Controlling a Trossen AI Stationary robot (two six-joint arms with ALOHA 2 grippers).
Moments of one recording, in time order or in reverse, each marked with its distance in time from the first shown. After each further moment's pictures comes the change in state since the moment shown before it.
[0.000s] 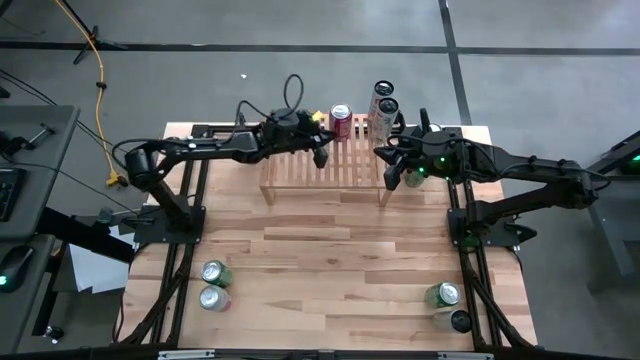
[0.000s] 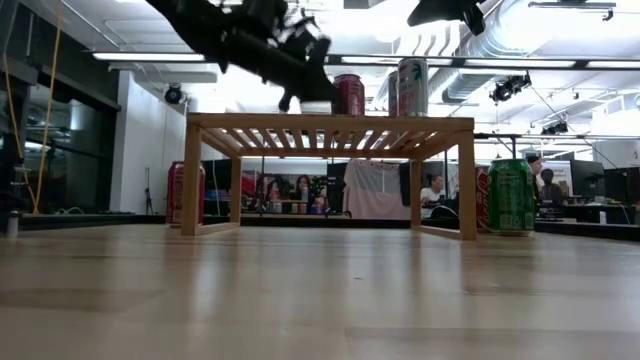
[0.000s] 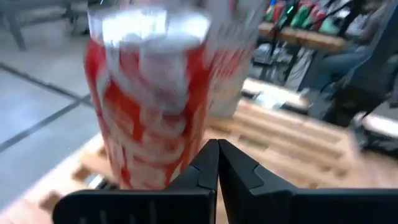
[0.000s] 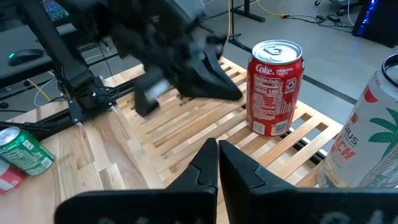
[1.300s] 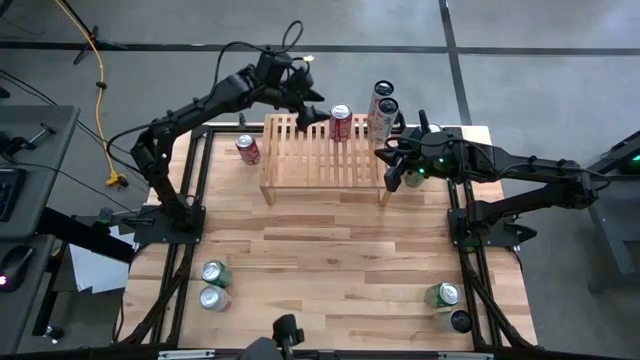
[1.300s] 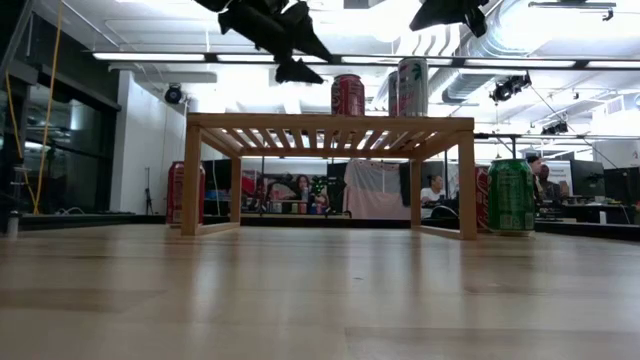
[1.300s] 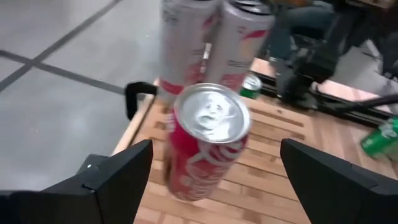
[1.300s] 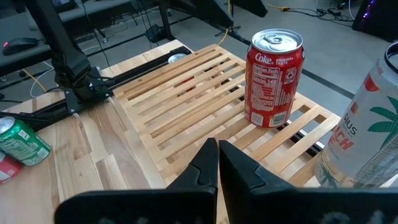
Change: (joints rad) left arm 0.239 0.097 0.587 -0.793 0.401 0.177; right arm 0.000 0.000 0.000 -0.036 -0.005 0.000
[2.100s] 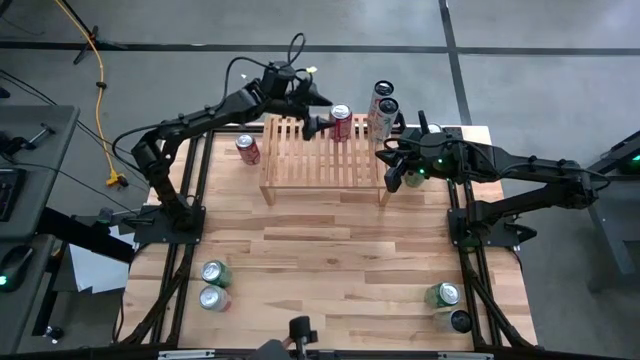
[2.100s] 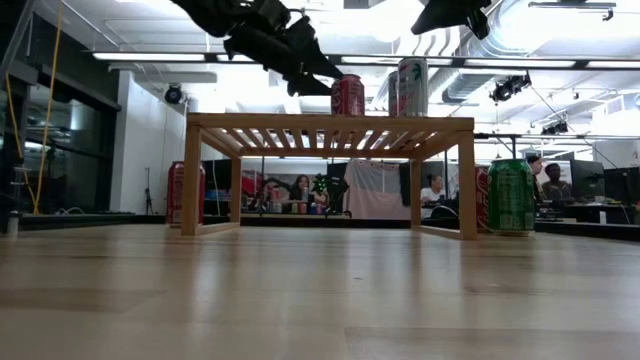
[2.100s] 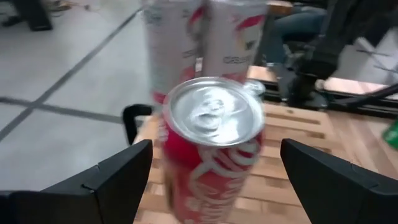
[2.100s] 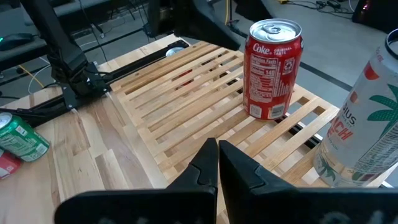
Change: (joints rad) left arm -0.017 0.007 -0.196 0.322 0.038 0.079; right arm 0.000 0.000 0.000 -0.027 -0.002 0.019
